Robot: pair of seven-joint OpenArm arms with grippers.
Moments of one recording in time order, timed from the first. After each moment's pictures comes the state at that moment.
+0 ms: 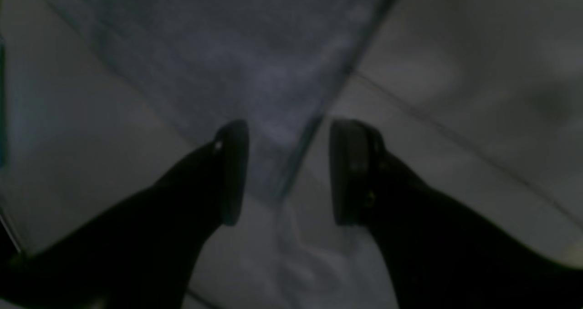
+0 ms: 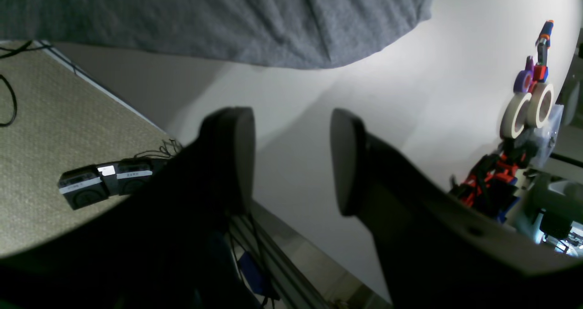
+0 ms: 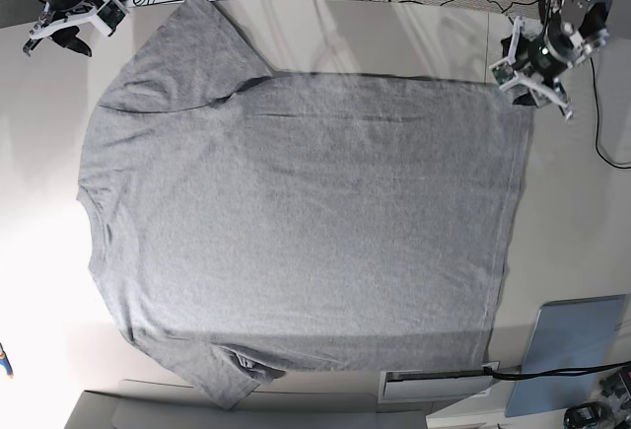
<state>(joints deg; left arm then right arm) 28.2 -39.0 1.3 97.5 16.5 -30.6 13.0 -66.9 31.5 26.4 130.2 -14.9 21.8 -24.1</state>
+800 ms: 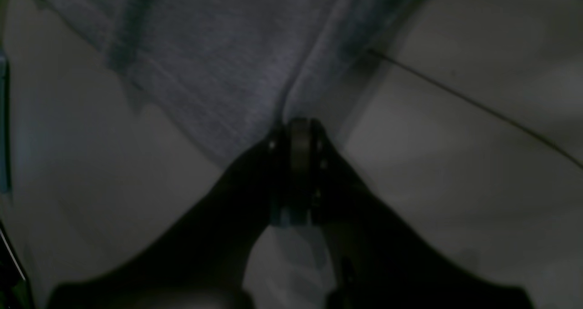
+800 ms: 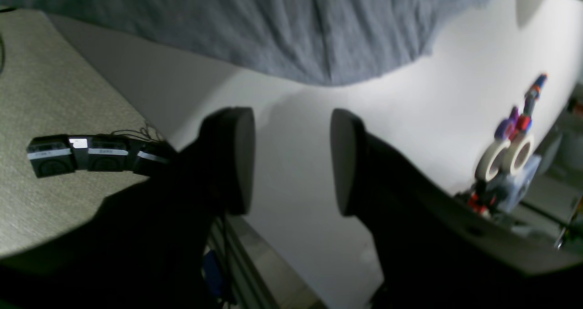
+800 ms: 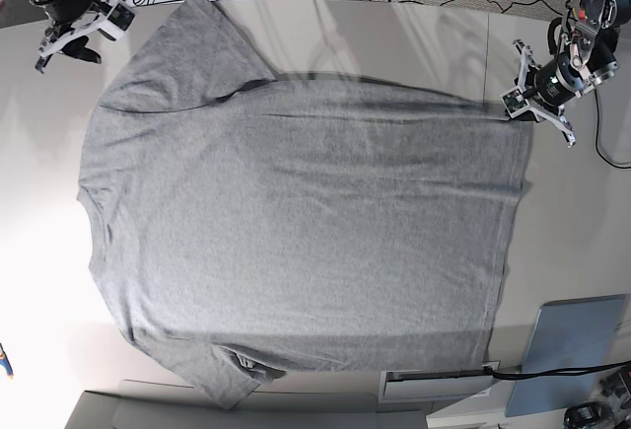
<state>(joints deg) 19.7 -39.5 3.0 84.9 20.3 -36.2 2.1 -61.7 34.0 26.4 130.2 -19.5 34.5 -23.0</state>
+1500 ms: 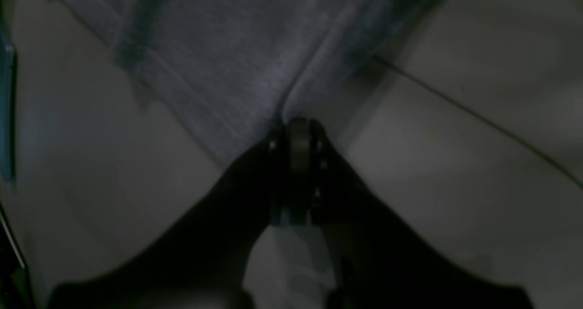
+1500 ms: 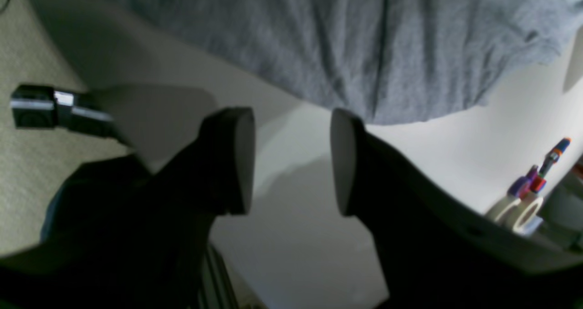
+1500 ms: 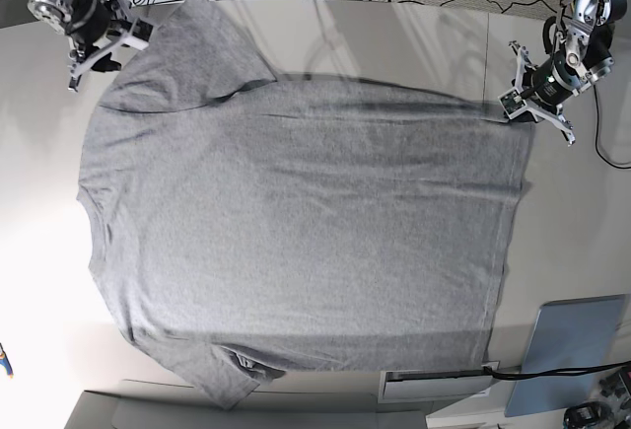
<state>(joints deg) 20.0 -36.5 2.2 85.1 21.1 -34.8 2.5 -45.2 43.5 6.0 114.4 -25.4 33.9 -24.4</state>
